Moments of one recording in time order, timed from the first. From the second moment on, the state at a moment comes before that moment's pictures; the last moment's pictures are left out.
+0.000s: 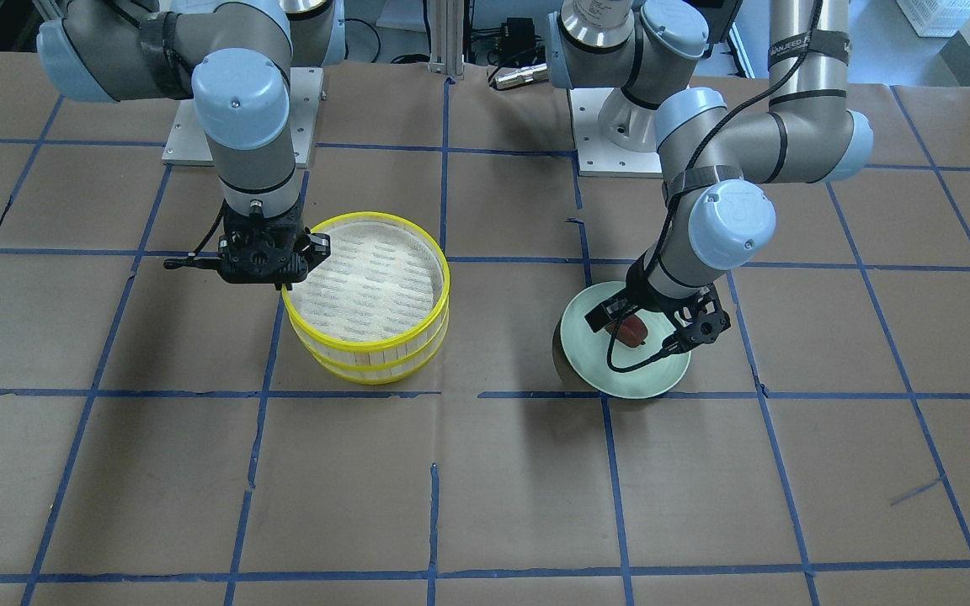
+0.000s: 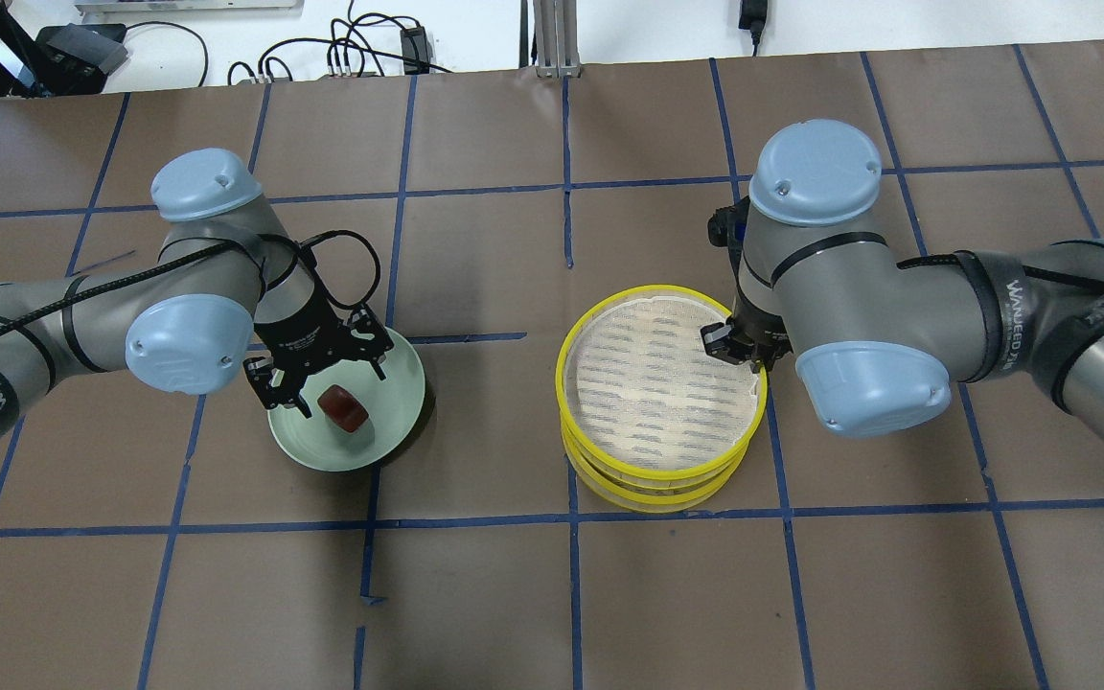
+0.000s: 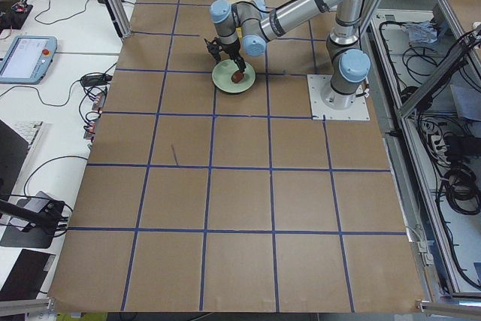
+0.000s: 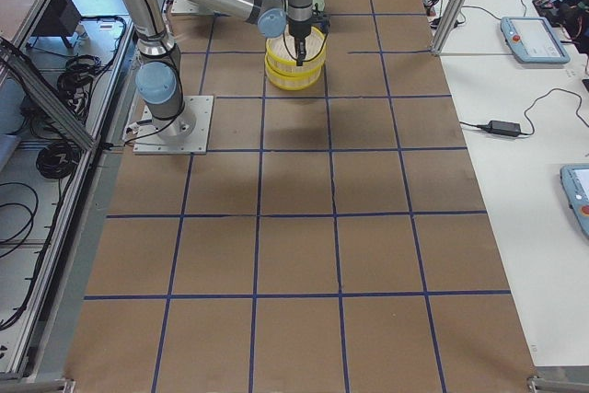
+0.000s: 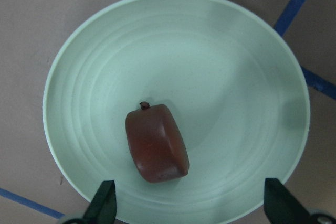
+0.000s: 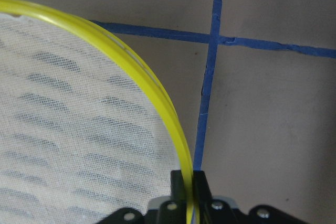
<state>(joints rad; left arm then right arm) -1.50 -1.78 -1.99 -1.17 1.52 -0.44 1.71 -1.51 2.01 -2.07 -1.68 0.03</state>
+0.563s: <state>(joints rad) -1.50 -1.81 -1.99 -1.17 1.53 -0.43 1.71 -1.51 2.03 -2.07 -1.67 0.02</state>
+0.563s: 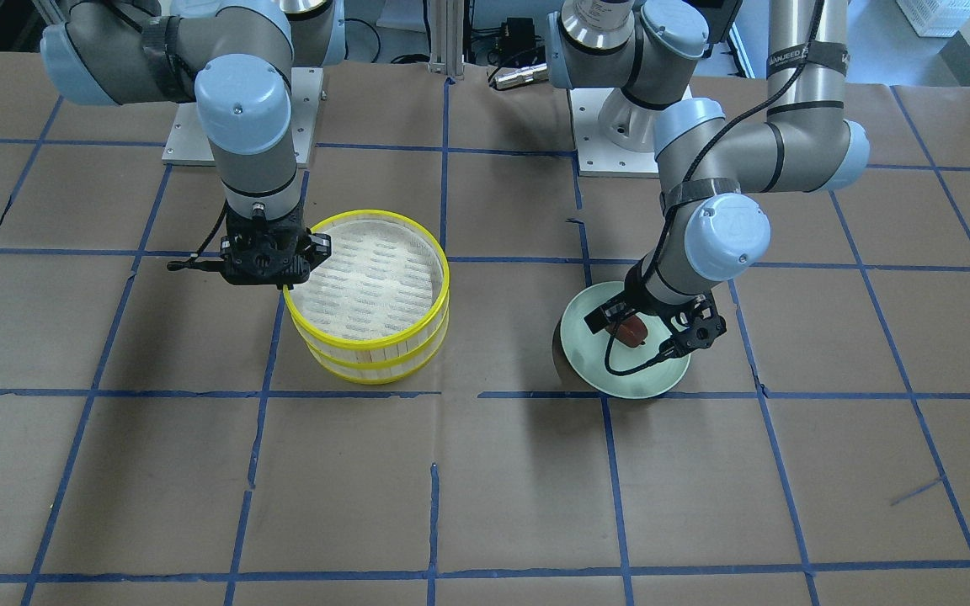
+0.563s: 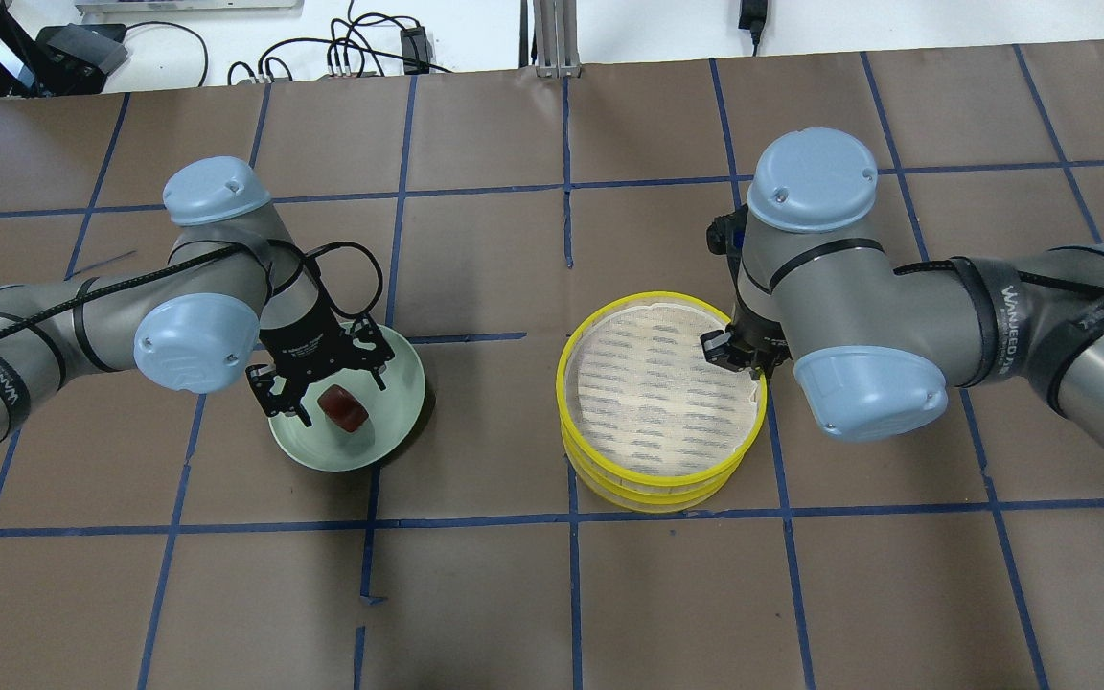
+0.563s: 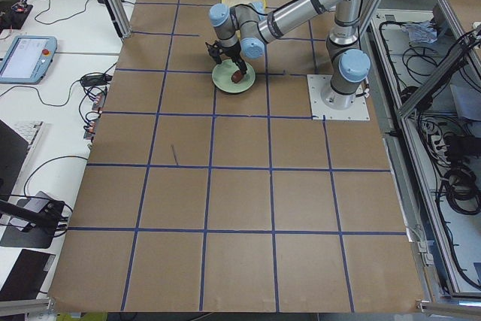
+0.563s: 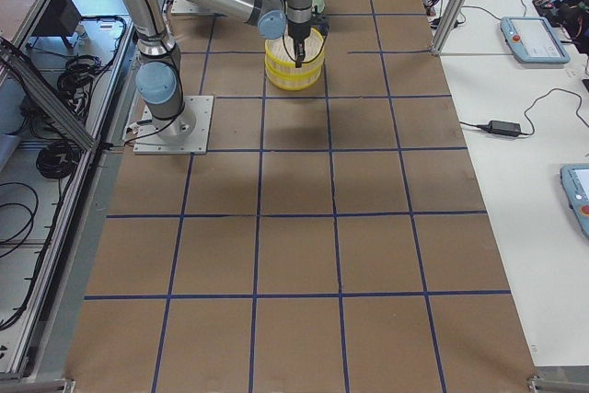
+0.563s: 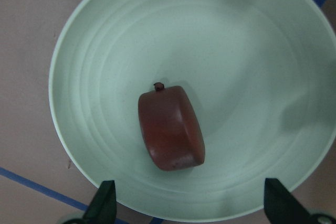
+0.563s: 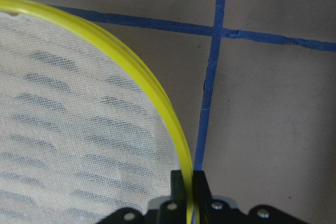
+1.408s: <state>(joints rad) -1.49 -1.84 -1.99 -1.17 1.56 -0.36 1.71 -1.51 2.04 -2.07 -1.66 0.02</state>
